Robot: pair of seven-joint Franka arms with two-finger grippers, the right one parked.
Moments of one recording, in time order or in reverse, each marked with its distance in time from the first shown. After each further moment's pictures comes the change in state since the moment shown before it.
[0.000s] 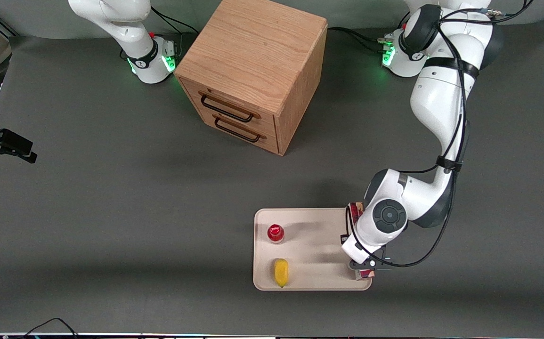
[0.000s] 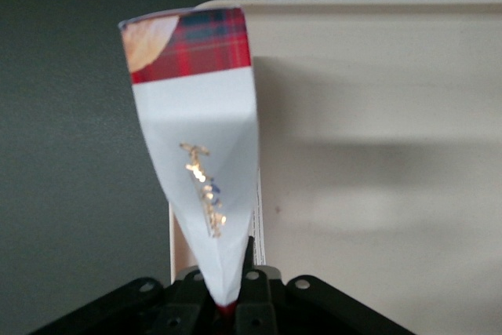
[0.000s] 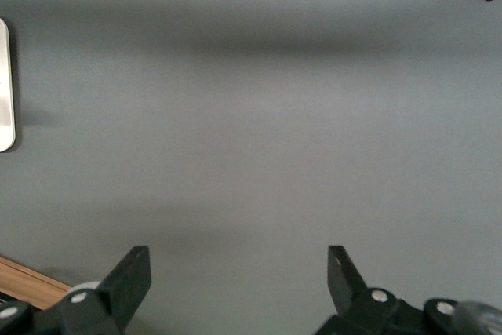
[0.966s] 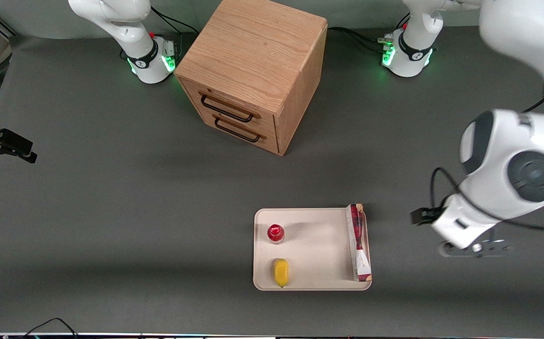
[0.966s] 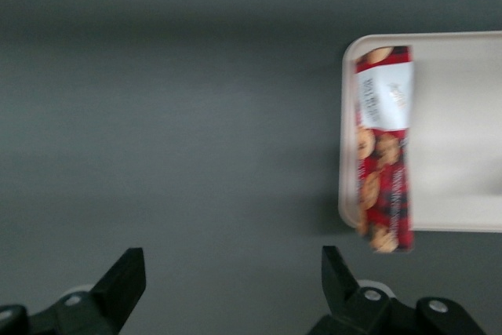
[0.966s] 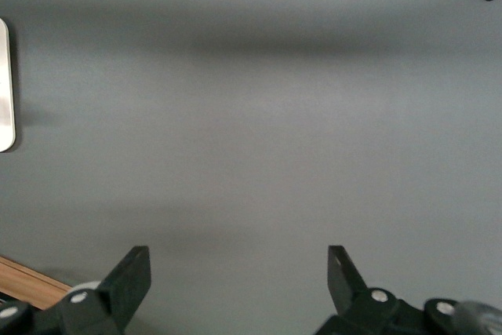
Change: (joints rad) arm 0.093 -0.478 0.148 -0.102 -0.106 -0.420 0.273
